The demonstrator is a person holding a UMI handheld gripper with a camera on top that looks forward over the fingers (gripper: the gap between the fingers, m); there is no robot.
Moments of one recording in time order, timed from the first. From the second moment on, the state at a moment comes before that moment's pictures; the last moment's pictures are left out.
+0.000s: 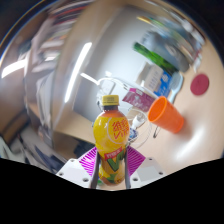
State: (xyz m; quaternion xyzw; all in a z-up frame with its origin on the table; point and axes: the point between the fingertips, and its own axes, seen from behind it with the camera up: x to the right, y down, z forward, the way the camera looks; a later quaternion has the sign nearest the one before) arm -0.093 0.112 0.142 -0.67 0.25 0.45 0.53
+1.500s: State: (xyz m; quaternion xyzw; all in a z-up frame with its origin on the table) arm 0.187 0.176 0.172 -0.72 0.03 0.02 0.69
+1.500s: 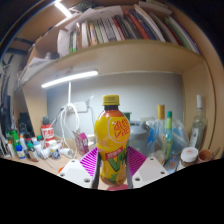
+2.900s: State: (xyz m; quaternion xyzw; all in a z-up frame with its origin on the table) arm 0.165 -0.042 0.140 -0.75 0.02 0.00 0.66
